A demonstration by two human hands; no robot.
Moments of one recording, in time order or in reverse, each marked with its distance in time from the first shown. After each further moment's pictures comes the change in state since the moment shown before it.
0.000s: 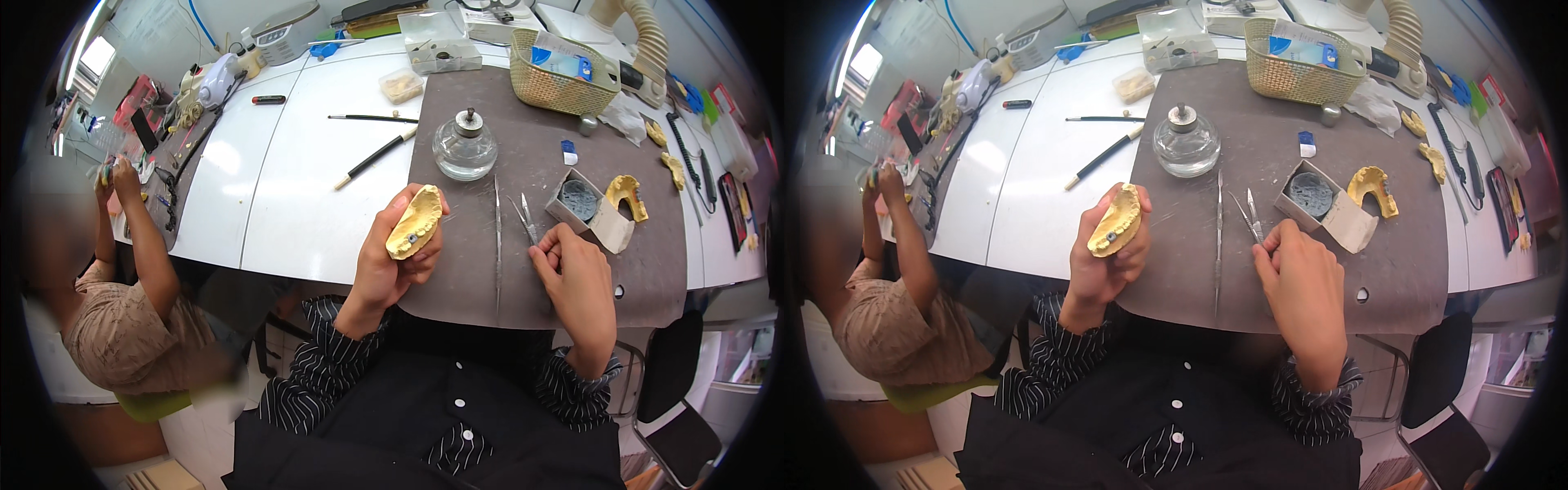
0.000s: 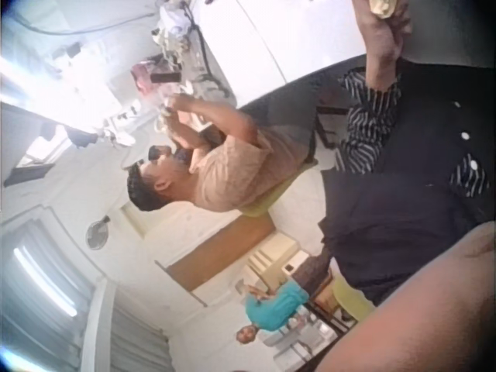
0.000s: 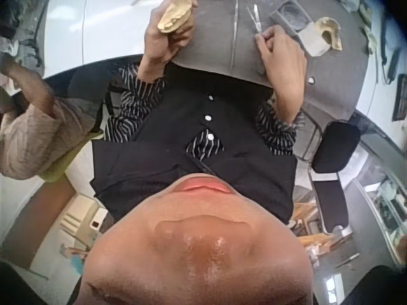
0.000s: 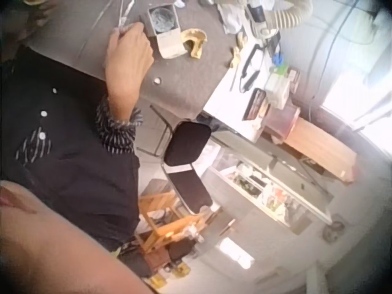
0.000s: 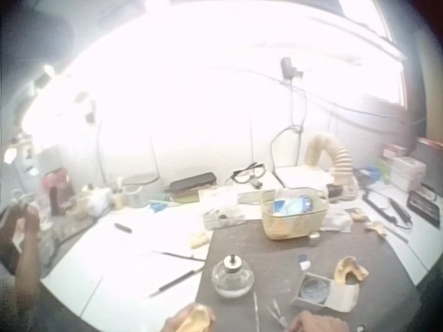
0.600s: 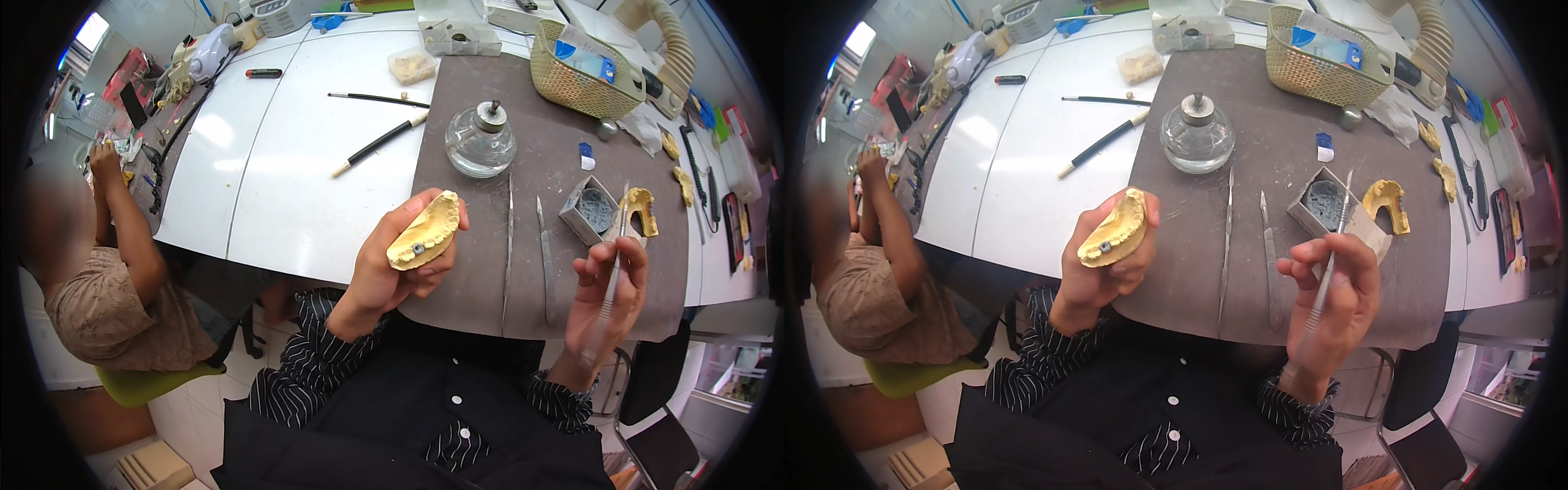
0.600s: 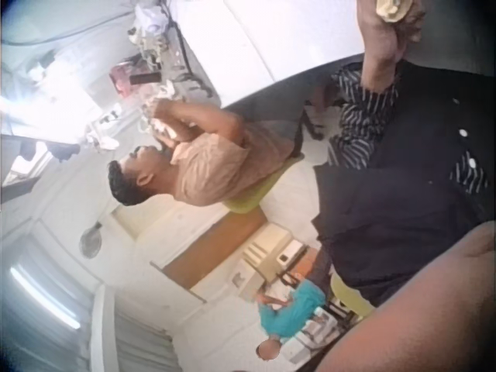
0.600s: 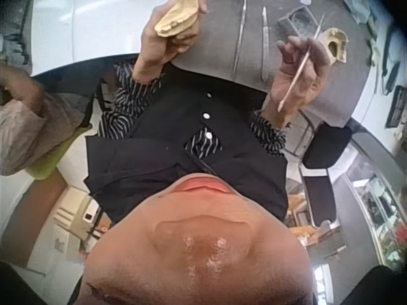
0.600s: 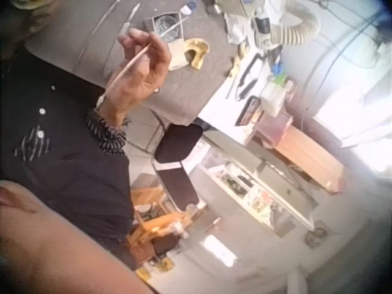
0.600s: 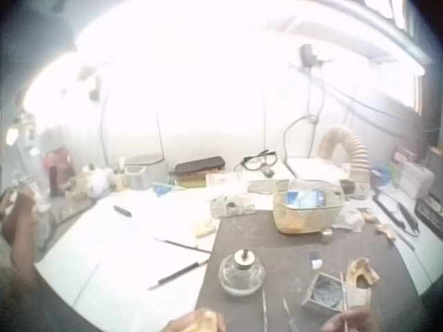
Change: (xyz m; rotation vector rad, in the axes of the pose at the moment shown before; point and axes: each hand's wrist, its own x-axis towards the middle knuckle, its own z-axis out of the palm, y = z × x) left_hand 0.001 0.004 -0.007 -0.039 -0.104 -0.080; right_hand -0.007 -0.004 0.016 1.437 0.434 -0.084
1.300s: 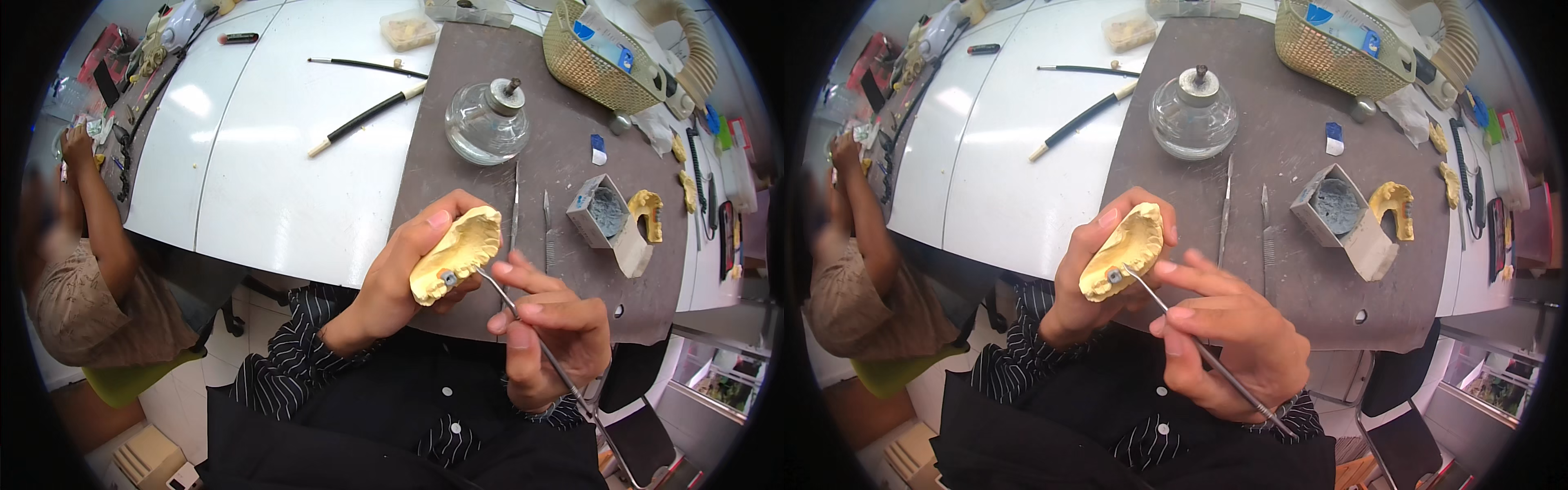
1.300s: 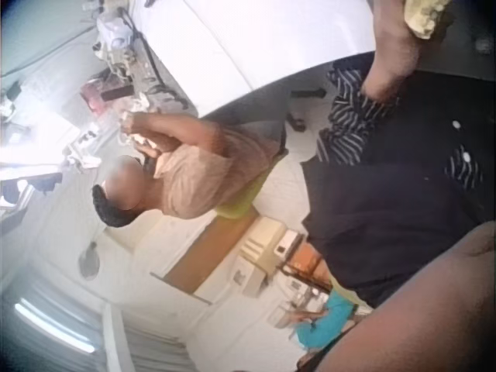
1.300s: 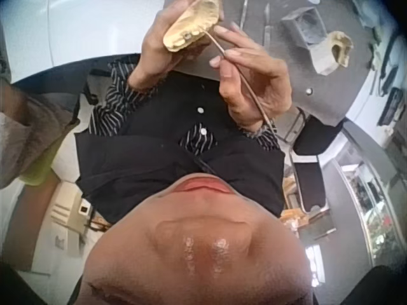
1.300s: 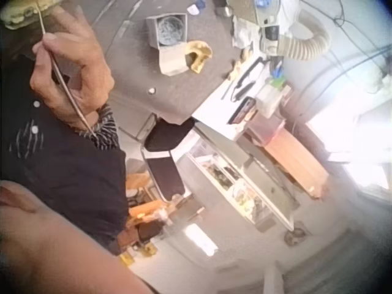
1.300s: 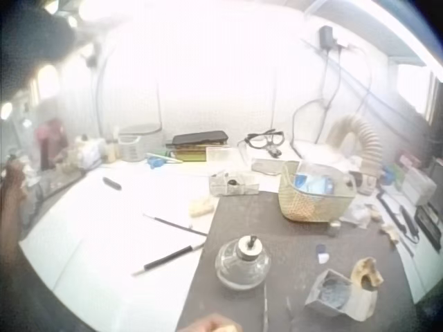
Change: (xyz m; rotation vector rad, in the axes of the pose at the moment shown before) left_hand 0.003 -0.008 0.010 -0.045 0.035 -0.109; right_hand -0.017 0.004 0.037 -0.354 -0.542 -0.112
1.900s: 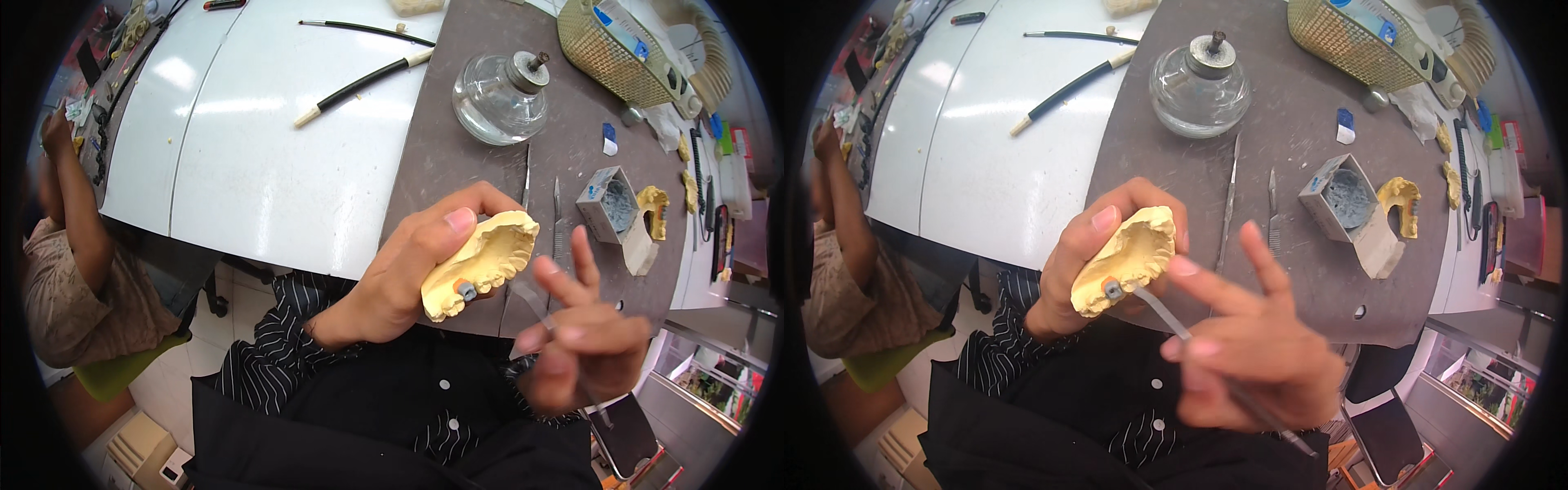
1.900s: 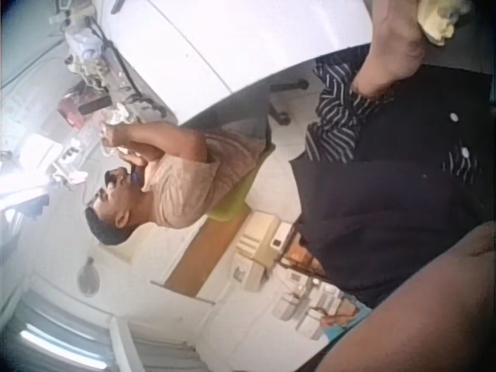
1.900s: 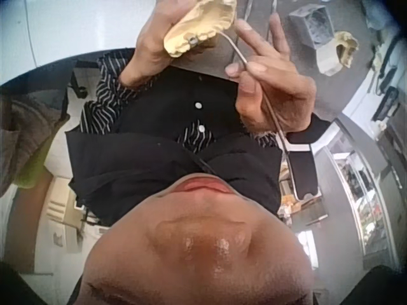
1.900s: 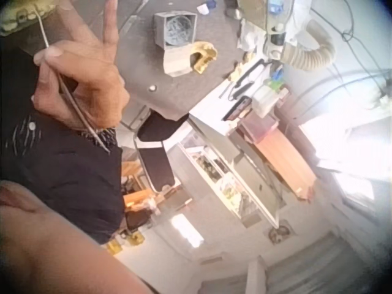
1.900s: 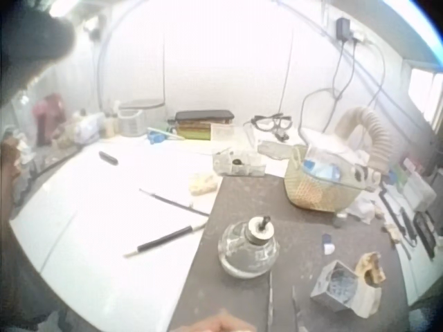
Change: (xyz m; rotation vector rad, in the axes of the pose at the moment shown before) left_hand -0.004 -0.004 0.006 0.047 0.128 0.082; right_hand 0.015 -0.001 -0.022 -0.175 -0.318 -0.117
